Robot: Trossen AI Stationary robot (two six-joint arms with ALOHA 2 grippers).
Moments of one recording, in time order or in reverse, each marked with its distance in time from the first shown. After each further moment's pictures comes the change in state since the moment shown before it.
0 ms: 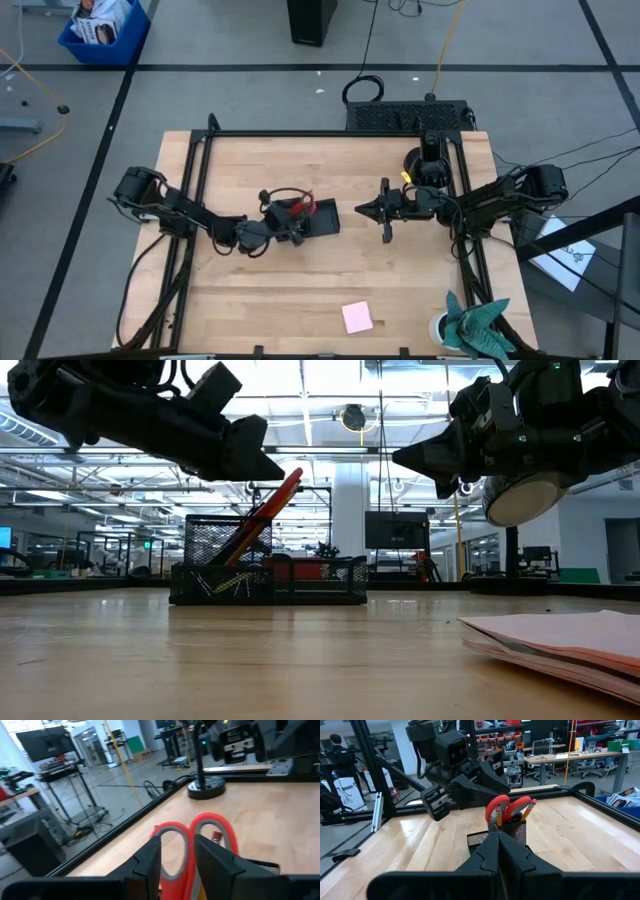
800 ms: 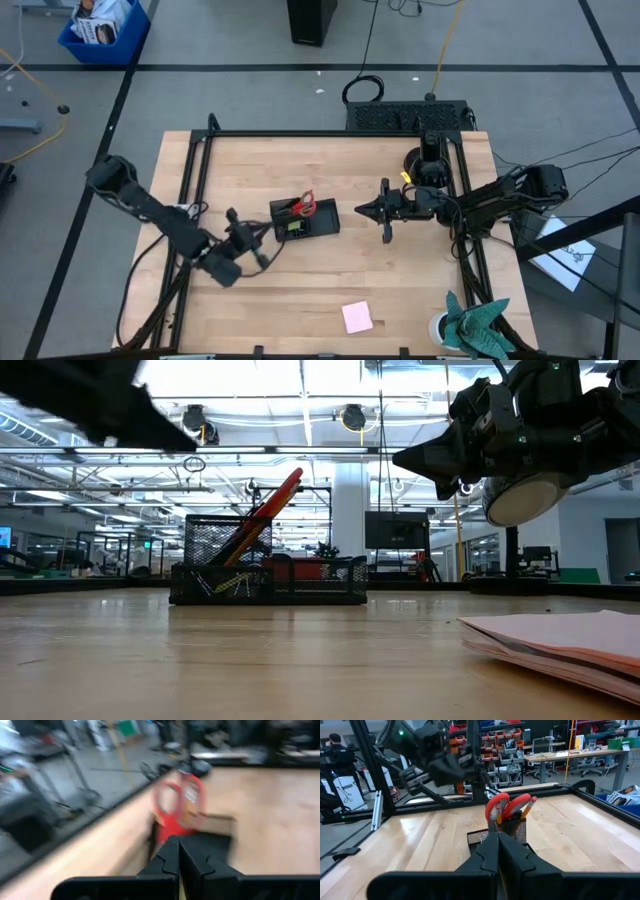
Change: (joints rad) left arm -0.349 -0.323 0.000 -0.845 -0.267 -0.582; right arm 0.000 0.000 0.000 -0.009 0.000 0.004
